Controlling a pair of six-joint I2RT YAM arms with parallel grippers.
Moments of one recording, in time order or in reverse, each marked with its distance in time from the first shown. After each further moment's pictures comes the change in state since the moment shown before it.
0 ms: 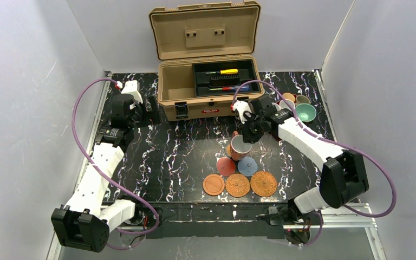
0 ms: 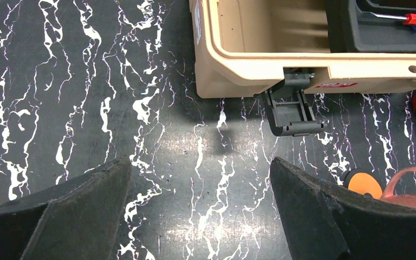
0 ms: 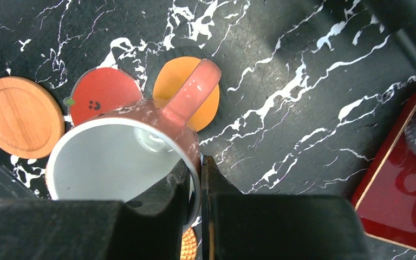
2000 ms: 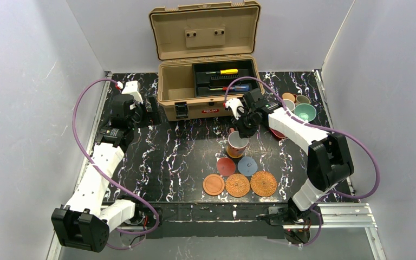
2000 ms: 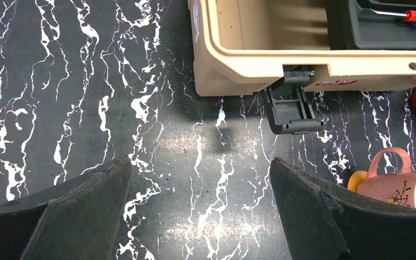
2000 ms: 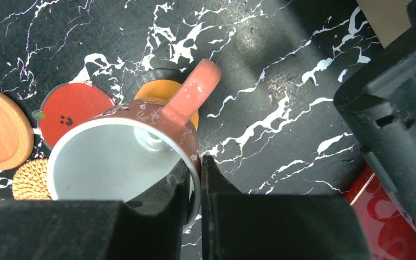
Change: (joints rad) left arm 0.000 0.000 -0.006 0.001 0.008 0.000; right arm 0.000 0.189 0.143 -0.023 0.005 -0.108
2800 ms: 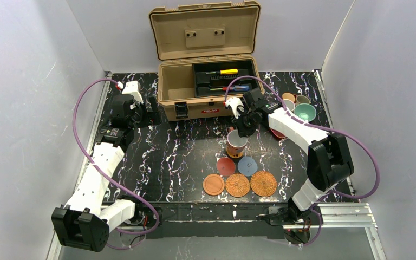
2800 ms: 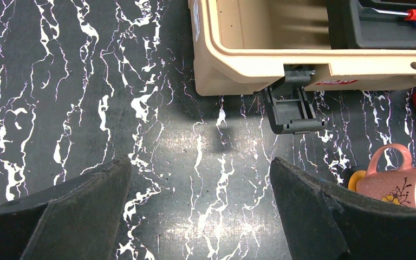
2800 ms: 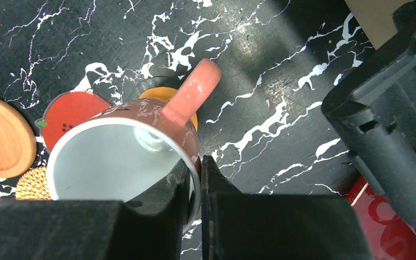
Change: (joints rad) left arm 0.000 0.003 0.000 0.000 0.000 0.000; right arm 0.000 0.000 0.000 0.024 0.000 0.024
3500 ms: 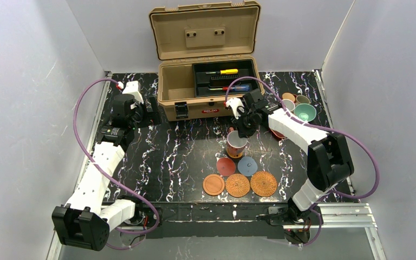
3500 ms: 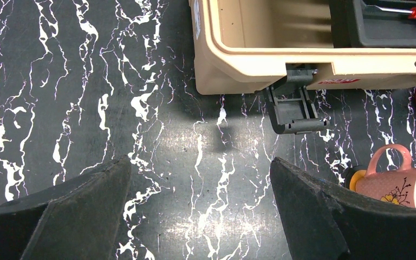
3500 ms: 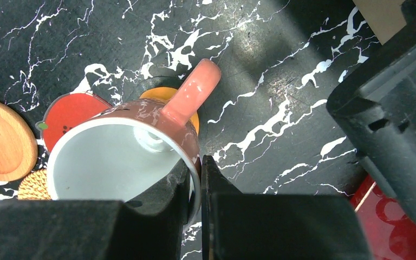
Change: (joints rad) left arm 0.000 0.008 0.000 0.000 0.000 0.000; right arm 0.000 0.000 -0.017 0.016 0.001 0.018
